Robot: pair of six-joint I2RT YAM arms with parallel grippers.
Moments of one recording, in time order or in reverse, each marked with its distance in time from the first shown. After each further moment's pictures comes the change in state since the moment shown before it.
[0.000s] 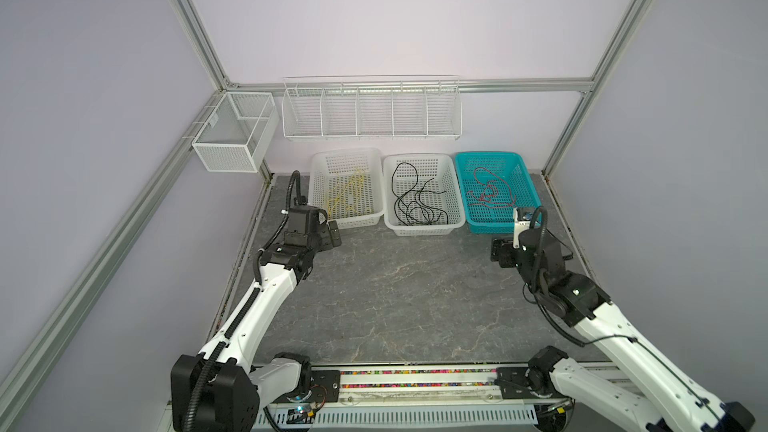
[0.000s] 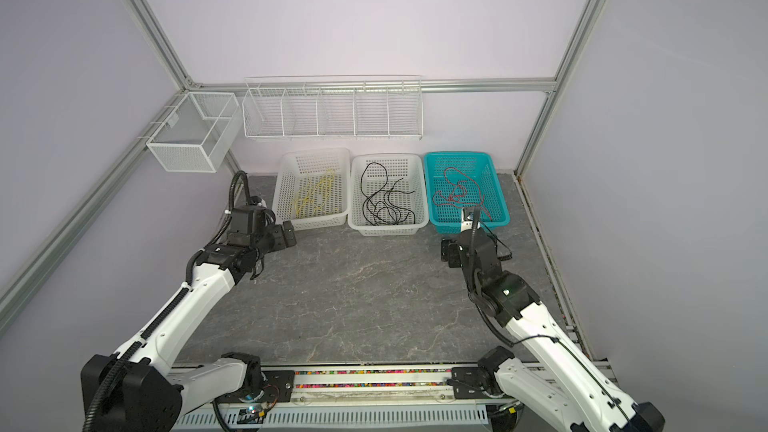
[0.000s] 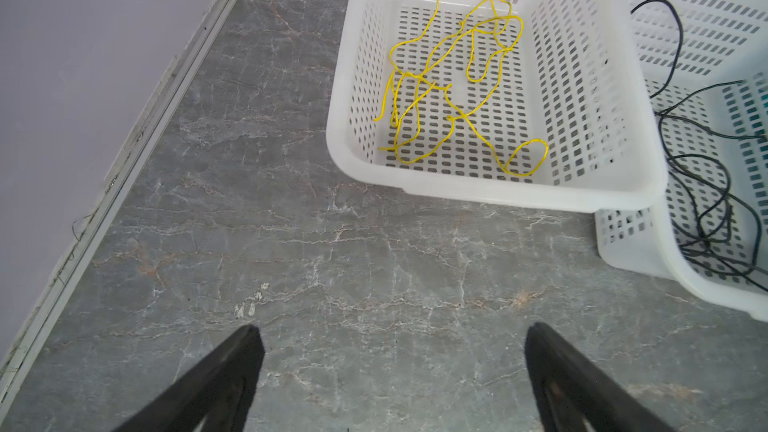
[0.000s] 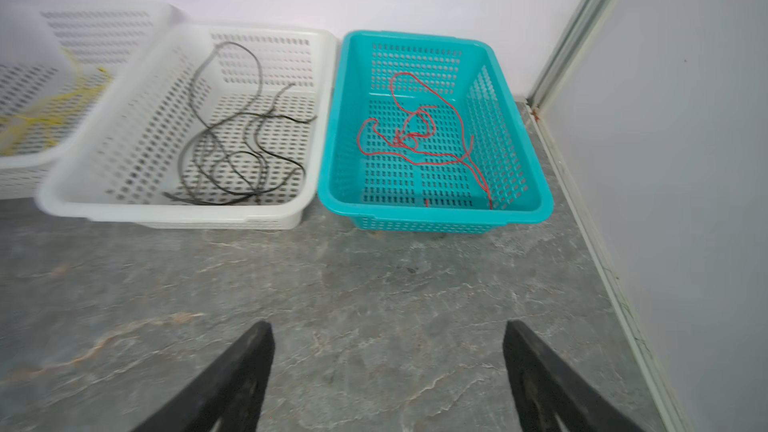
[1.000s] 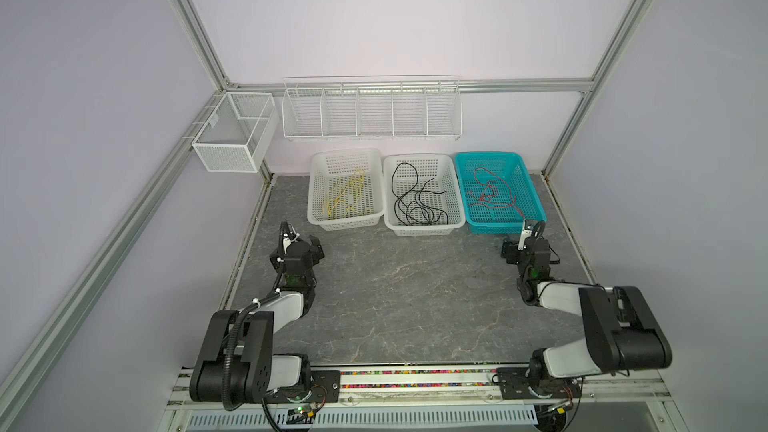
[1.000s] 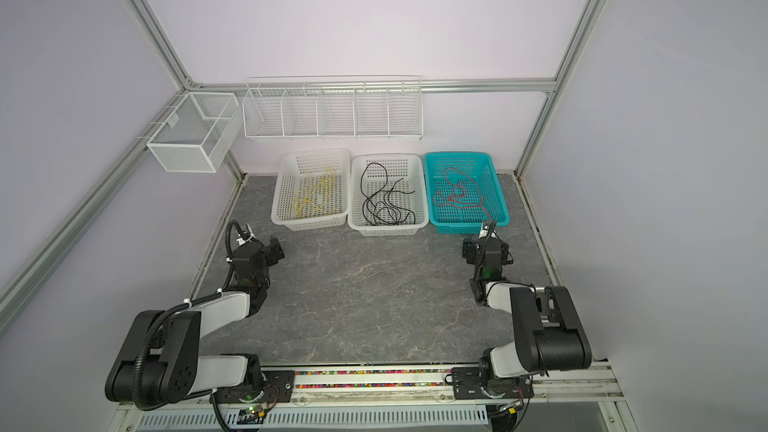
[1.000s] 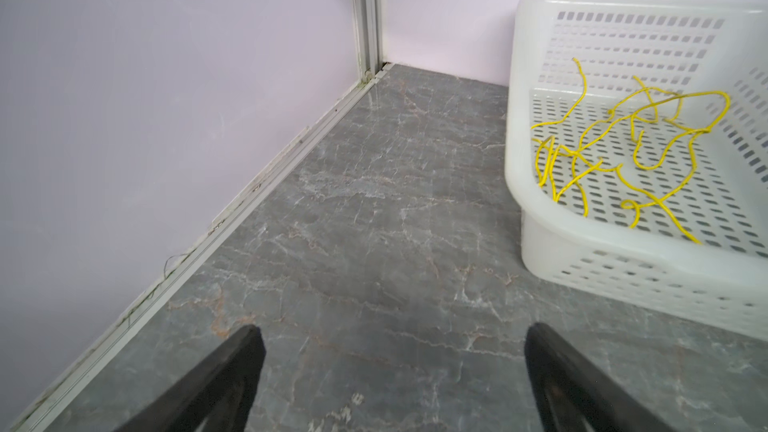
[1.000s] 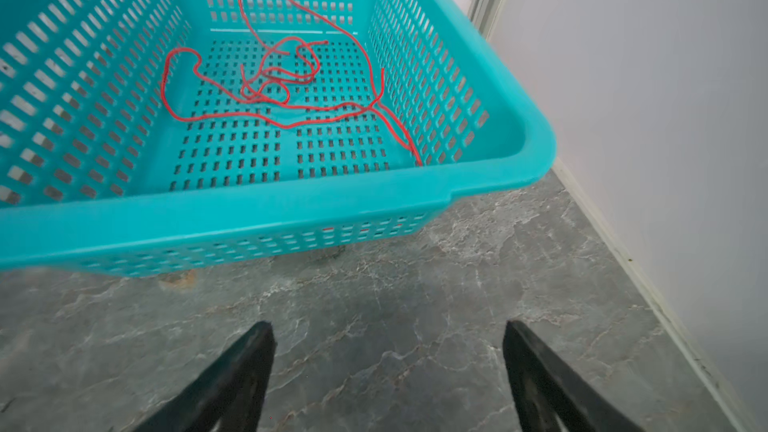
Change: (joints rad) left arm 0.139 0.217 -0.509 1.085 -0.215 0.172; right arm -0.439 0.618 -0.435 1.166 -0.220 -0.187
